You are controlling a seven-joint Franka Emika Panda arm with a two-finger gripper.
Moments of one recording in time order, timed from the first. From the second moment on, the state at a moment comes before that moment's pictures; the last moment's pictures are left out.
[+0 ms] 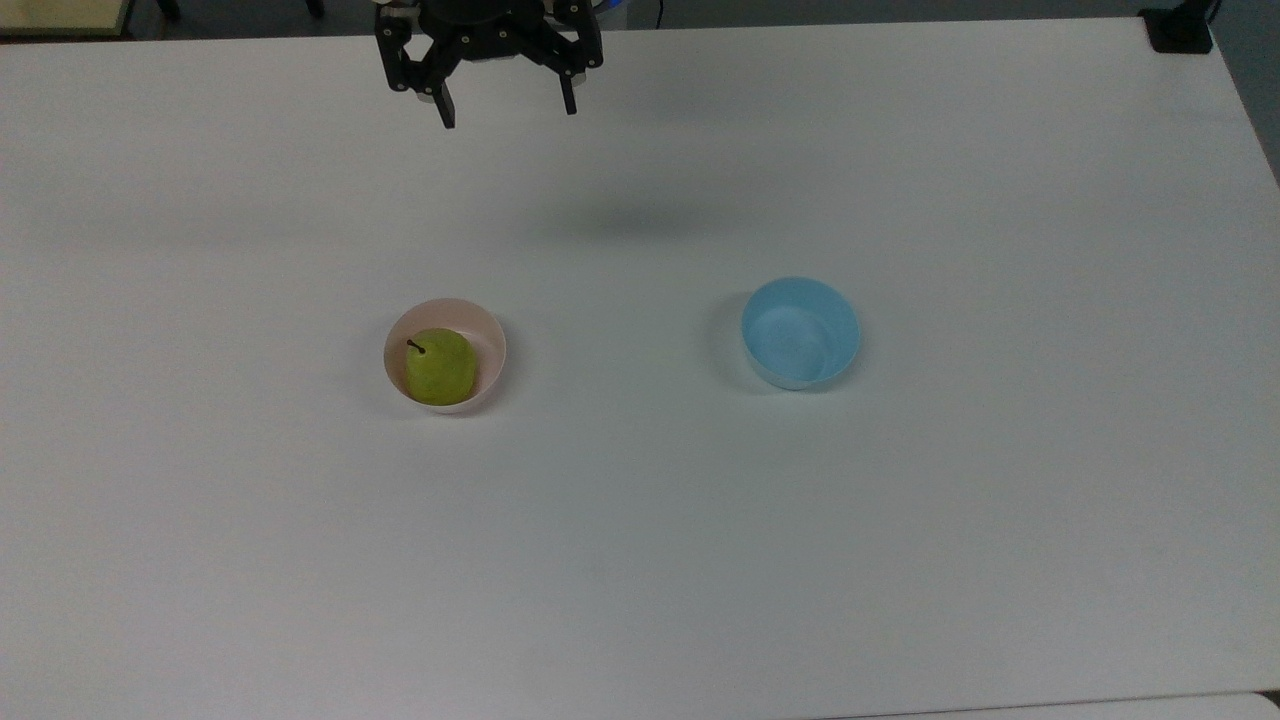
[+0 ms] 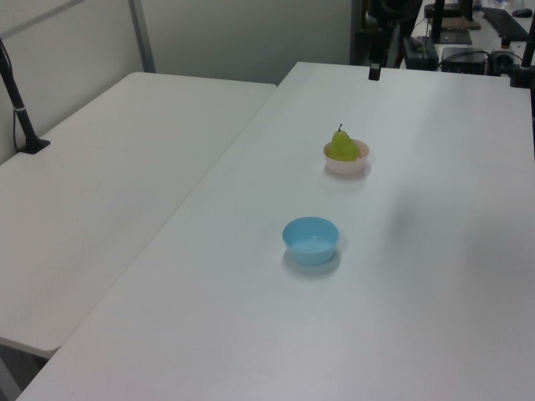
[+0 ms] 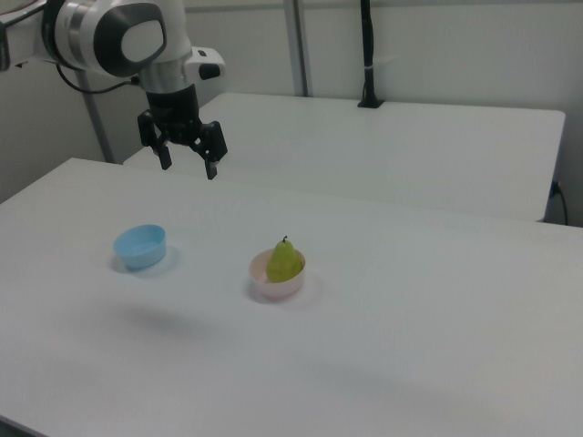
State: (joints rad) arm 0.03 0.07 -0.04 -1.60 0.09 1.74 -0.14
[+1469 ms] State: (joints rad) arm -0.02 0.11 -0.05 -1.60 0.06 1.74 -0.43
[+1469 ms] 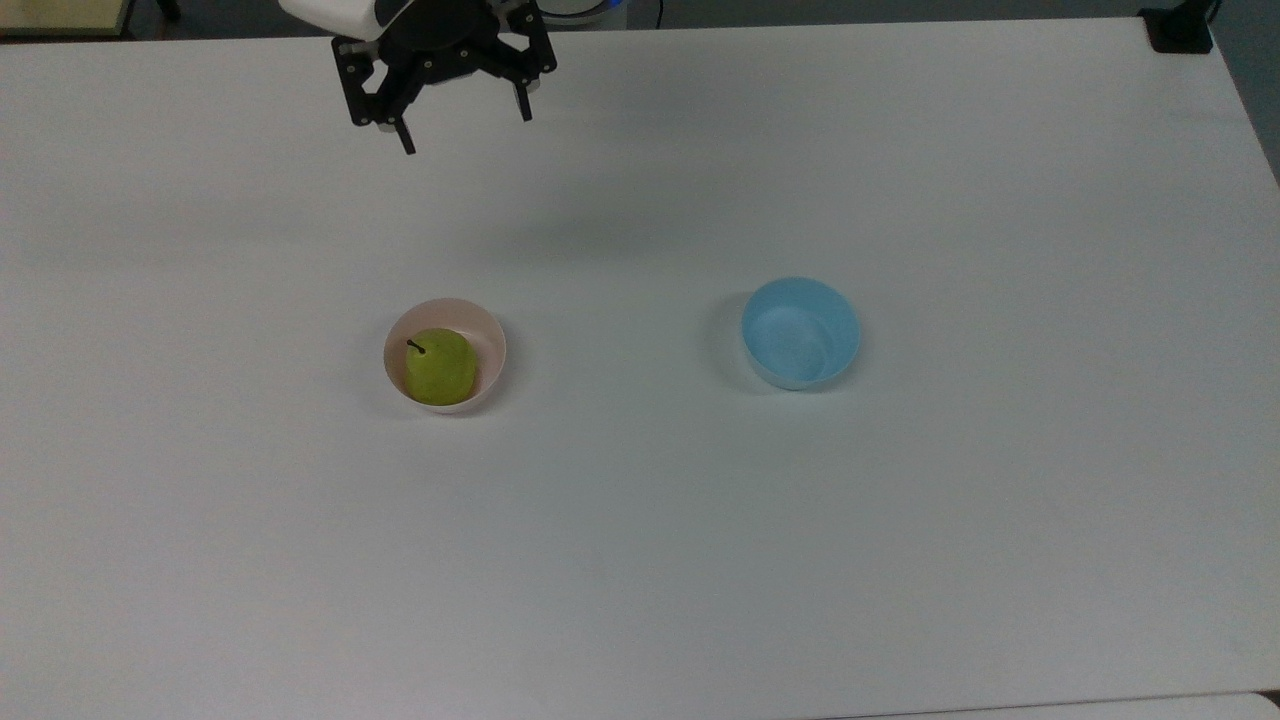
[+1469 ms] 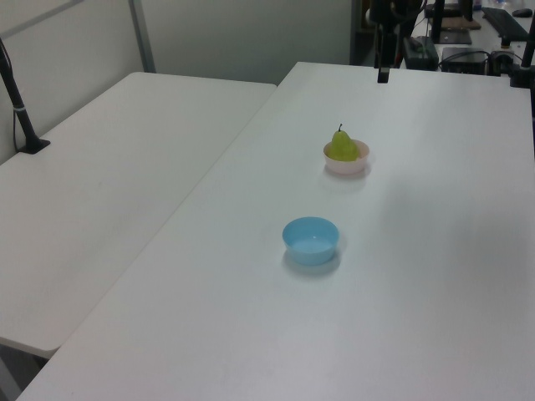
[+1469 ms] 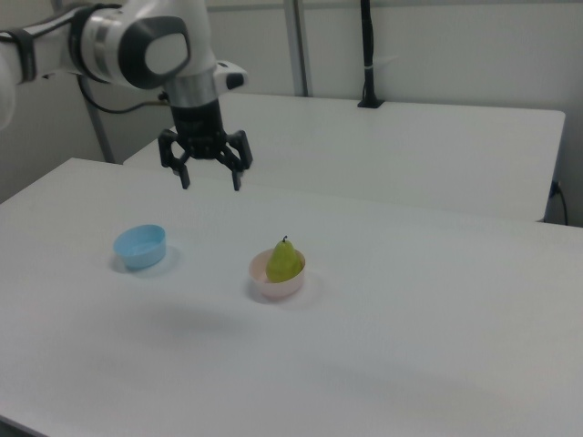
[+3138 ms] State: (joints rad) arm -0.07 0.46 -0.05 -1.56 0.01 2.09 -0.44
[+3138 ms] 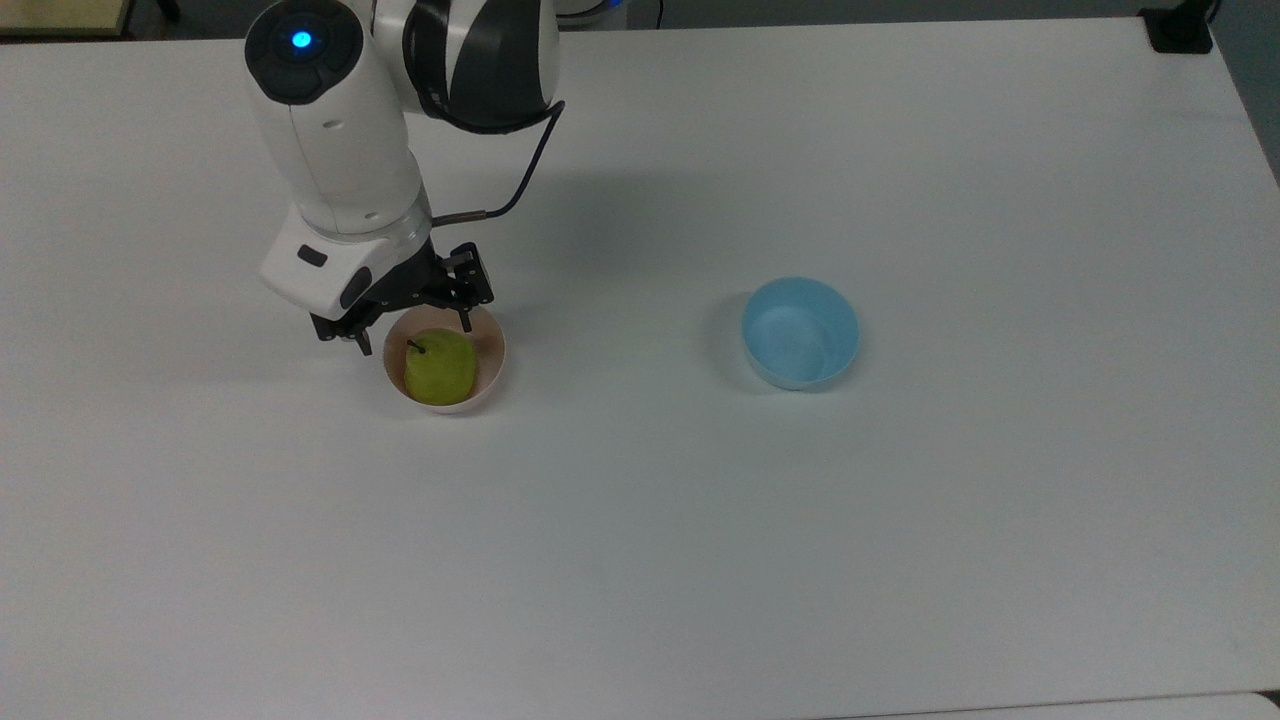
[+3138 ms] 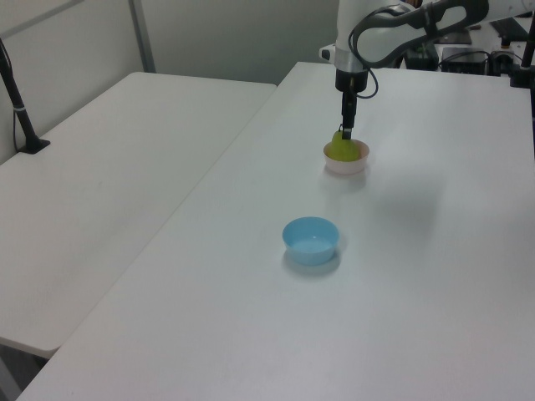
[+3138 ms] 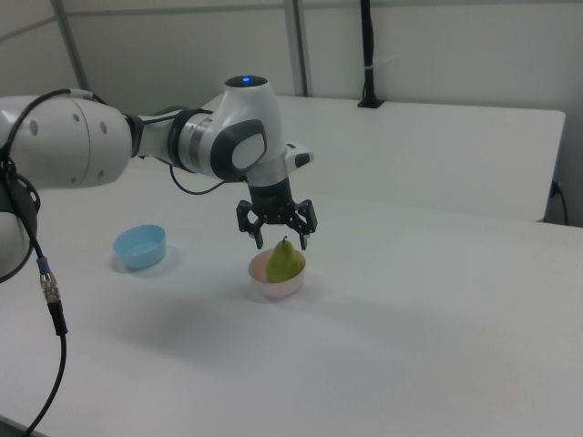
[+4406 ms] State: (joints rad) arm -0.06 0.48 -0.05 -1.59 -0.04 2.14 -0.44
